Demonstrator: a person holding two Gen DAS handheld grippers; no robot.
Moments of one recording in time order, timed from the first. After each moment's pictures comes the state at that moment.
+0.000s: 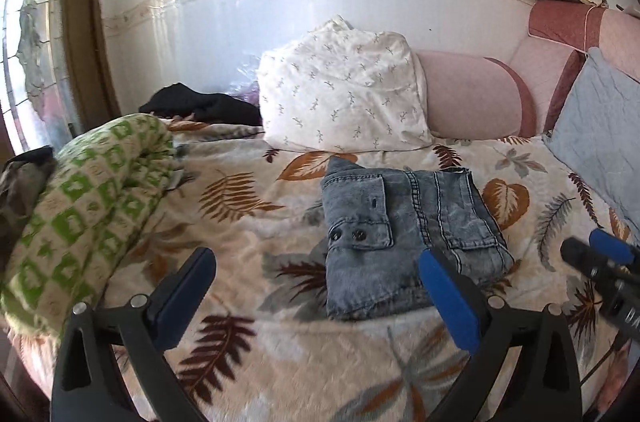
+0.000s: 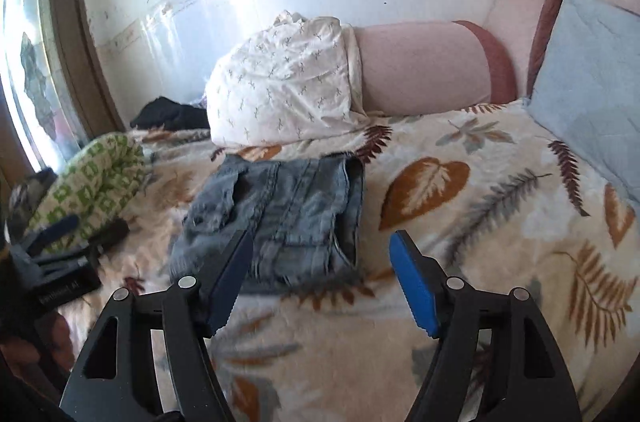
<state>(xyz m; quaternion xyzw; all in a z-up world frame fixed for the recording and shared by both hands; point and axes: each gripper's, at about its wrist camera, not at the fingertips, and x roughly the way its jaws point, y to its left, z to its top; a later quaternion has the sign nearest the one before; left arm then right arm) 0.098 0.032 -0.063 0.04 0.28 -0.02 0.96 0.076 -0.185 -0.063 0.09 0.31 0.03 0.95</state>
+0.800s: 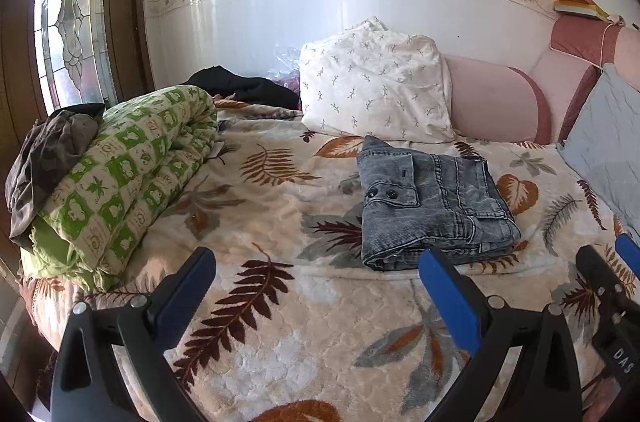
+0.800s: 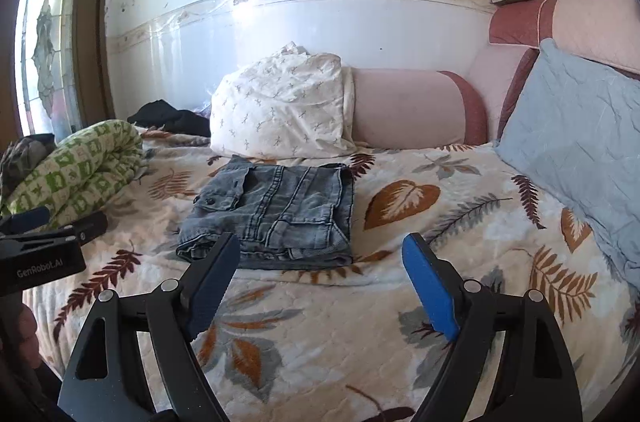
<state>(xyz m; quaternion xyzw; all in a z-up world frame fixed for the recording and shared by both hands) 0.039 0.061 -0.071 0.01 0.28 0.03 0.96 0.004 -0.141 -0.064 0.02 0.24 -0.01 0.97</state>
